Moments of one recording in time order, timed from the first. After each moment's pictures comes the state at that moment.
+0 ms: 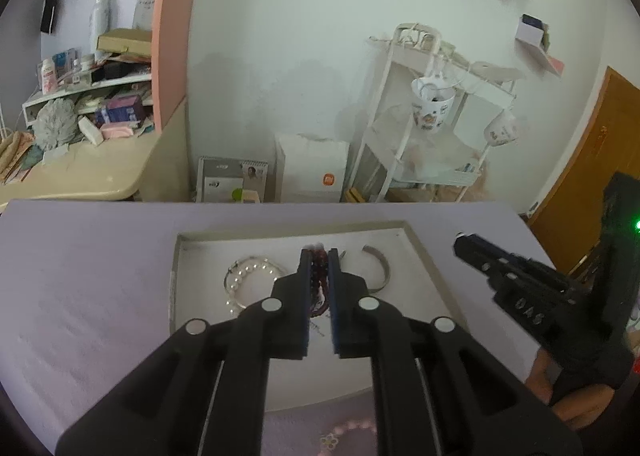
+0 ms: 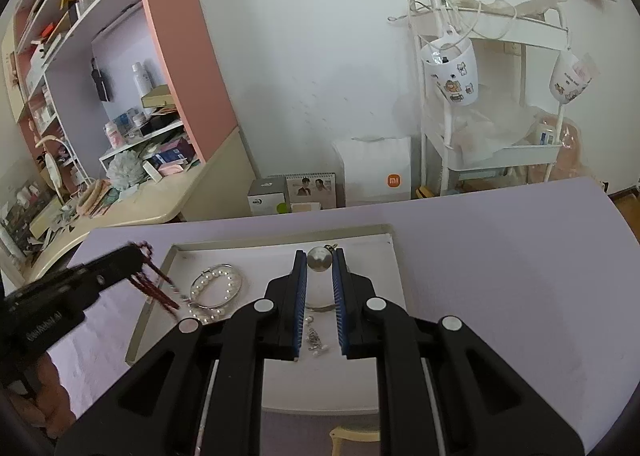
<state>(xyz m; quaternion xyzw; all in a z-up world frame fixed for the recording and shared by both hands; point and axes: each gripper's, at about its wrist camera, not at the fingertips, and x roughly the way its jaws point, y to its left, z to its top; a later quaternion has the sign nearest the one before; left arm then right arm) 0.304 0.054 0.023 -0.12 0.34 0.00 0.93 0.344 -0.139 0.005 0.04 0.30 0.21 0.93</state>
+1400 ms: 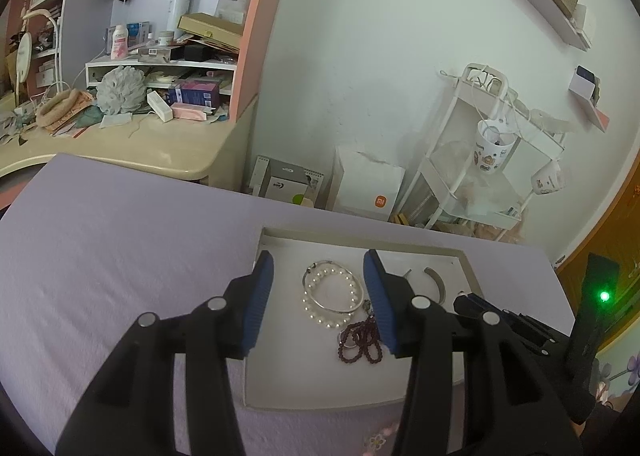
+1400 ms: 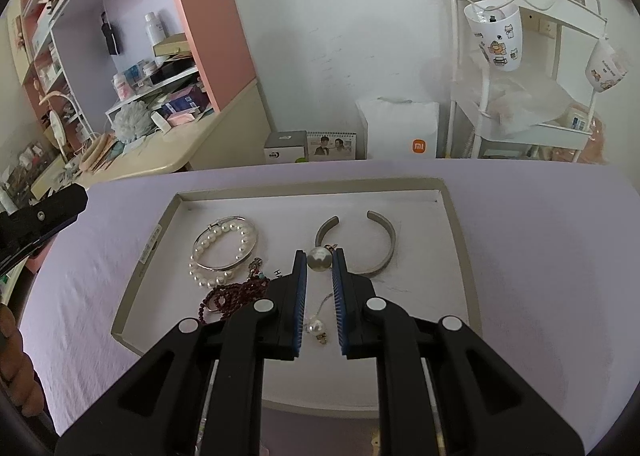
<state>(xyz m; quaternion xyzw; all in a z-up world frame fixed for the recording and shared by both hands) 0.271 0.114 0.021 -0.17 0.31 0.09 0.93 0.352 -0.095 -0.033 0.00 0.35 0.25 0.90</state>
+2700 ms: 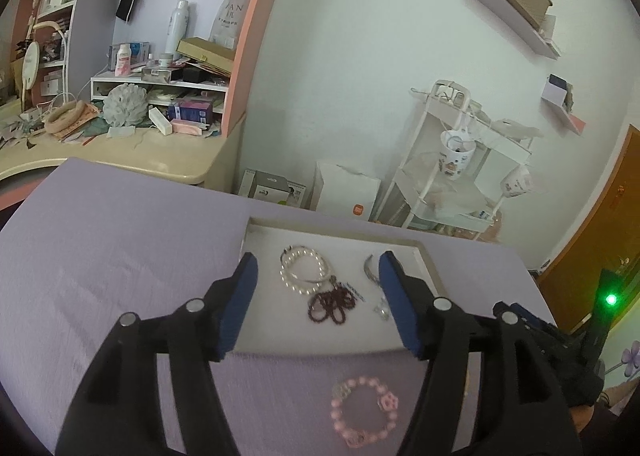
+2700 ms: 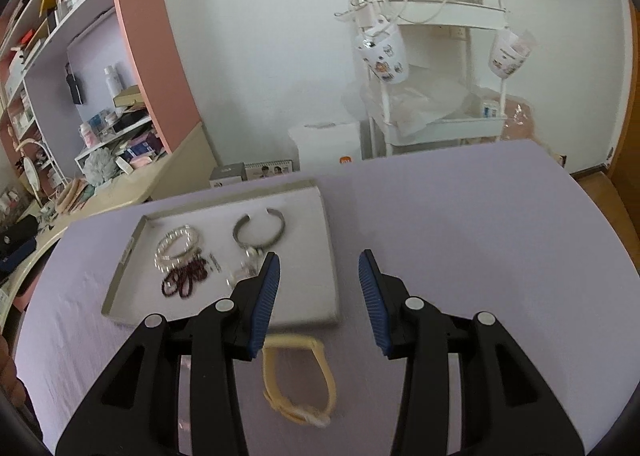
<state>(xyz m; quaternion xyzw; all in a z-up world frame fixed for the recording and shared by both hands) 0.195 0.078 0.050 -0.17 0.27 0.07 0.94 0.287 -0.203 -0.016 0.04 0.31 0.15 0.94</state>
